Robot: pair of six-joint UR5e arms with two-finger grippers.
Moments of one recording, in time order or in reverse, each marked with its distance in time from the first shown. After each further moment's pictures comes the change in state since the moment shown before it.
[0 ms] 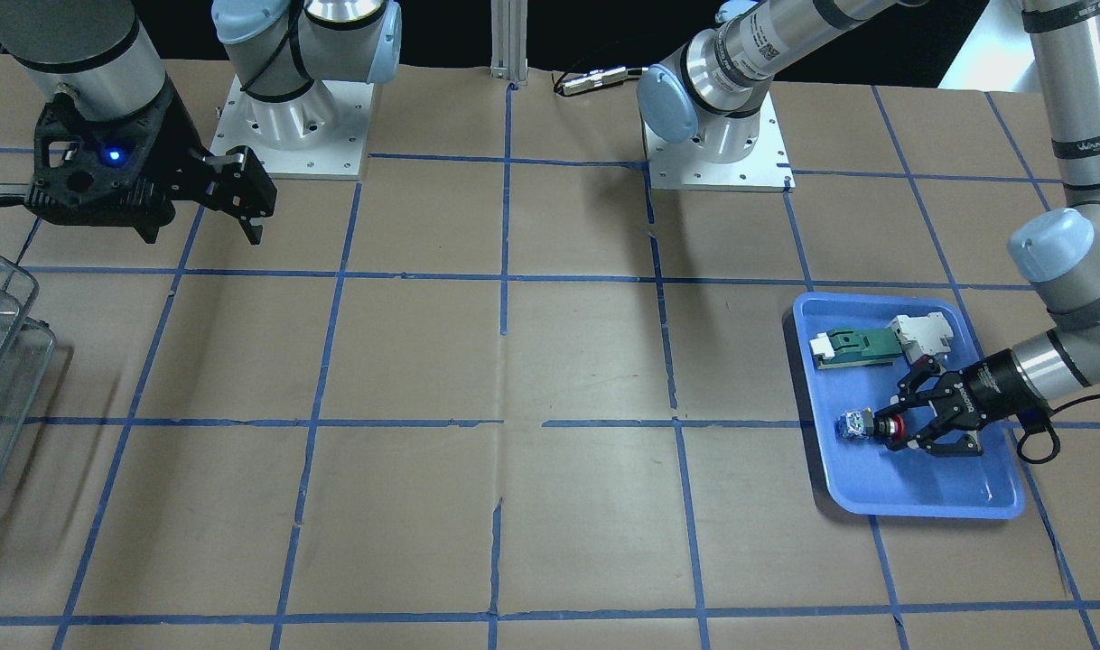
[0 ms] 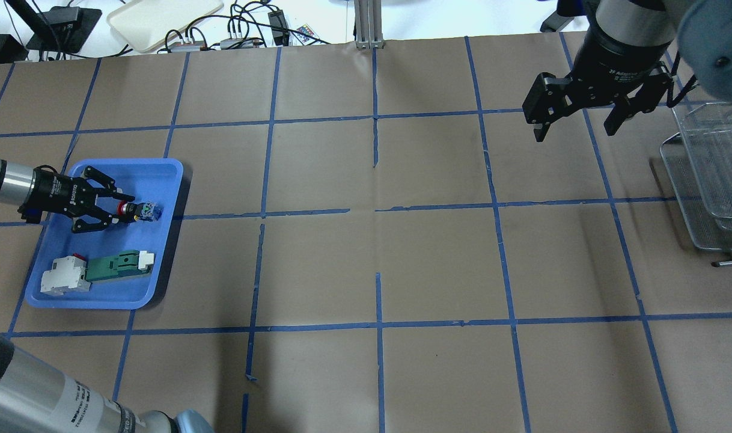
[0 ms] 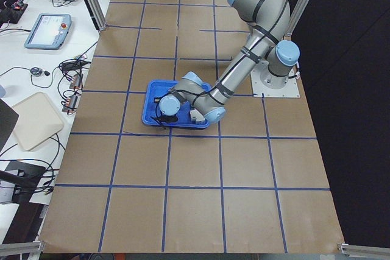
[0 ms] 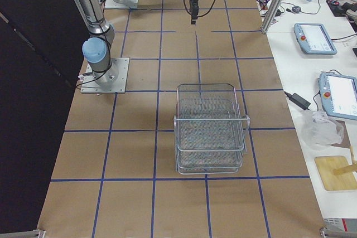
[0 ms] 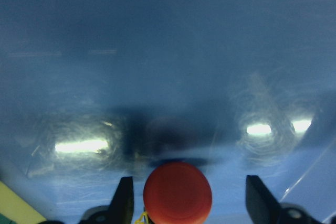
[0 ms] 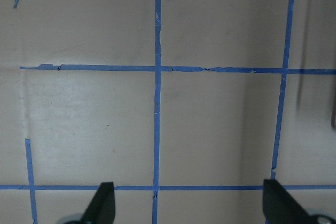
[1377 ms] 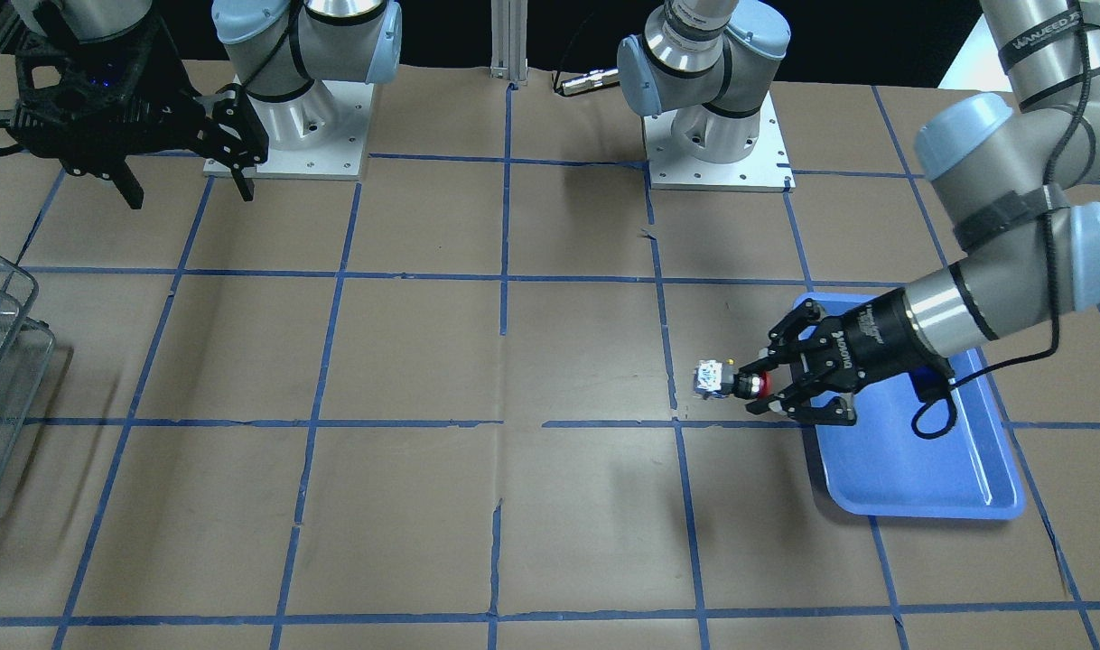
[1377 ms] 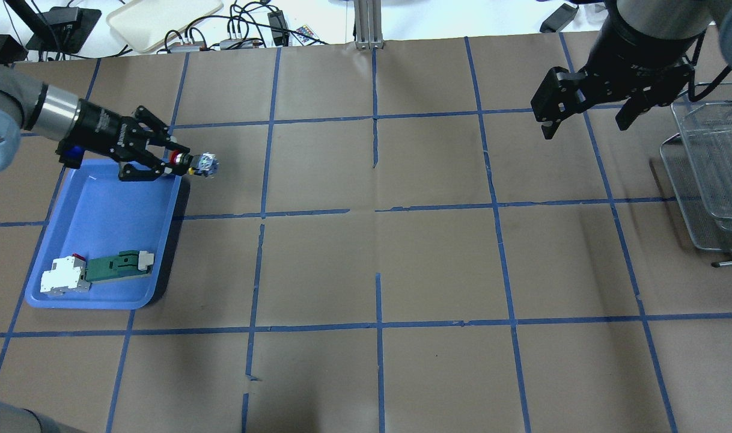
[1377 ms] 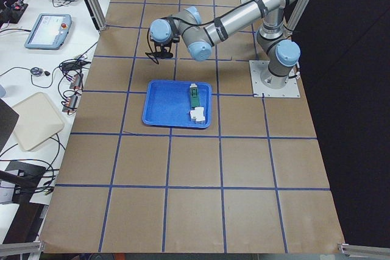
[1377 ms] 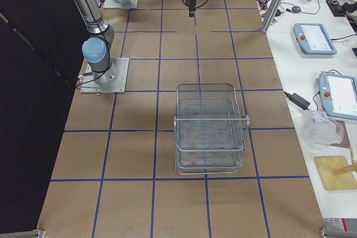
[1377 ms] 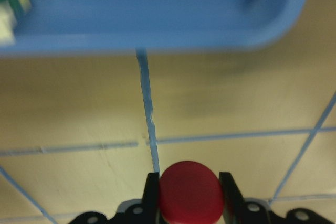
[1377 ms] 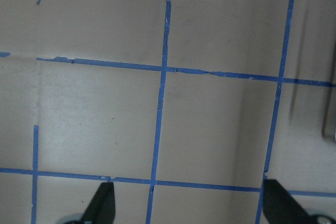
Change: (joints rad) left arm -0.420 0.310 0.019 -0.152 -0.126 -0.452; right arm -0.002 -0.072 -0.011 -0.002 0.014 -0.164
